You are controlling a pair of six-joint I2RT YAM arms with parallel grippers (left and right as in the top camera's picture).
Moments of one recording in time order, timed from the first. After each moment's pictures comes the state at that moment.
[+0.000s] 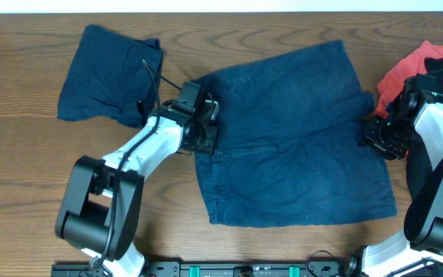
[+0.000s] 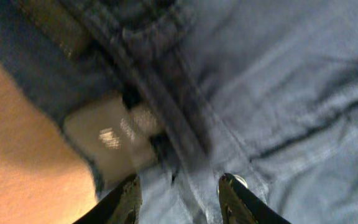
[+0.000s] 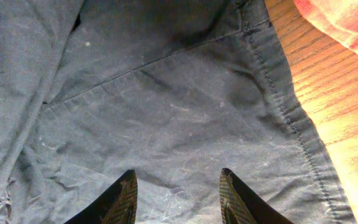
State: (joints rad) left arm -0.38 1.80 1.07 -0.56 0.24 -0.15; right arm -0.29 1.78 1.20 -0.98 -0.16 0.28
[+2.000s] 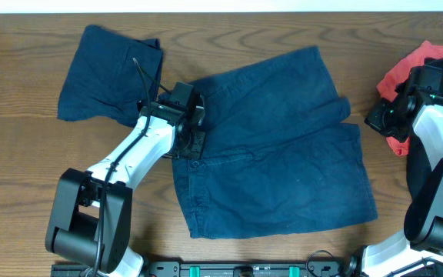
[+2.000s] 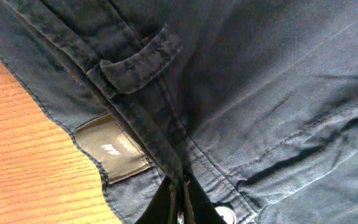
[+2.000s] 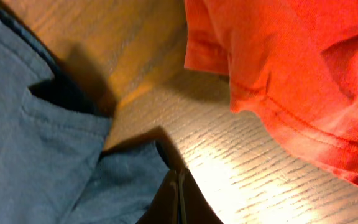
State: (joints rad) left arm -0.35 1.73 1.09 -0.79 0.08 -0.12; right arm -0.29 1.78 1.17 -0.66 -0.13 0.34
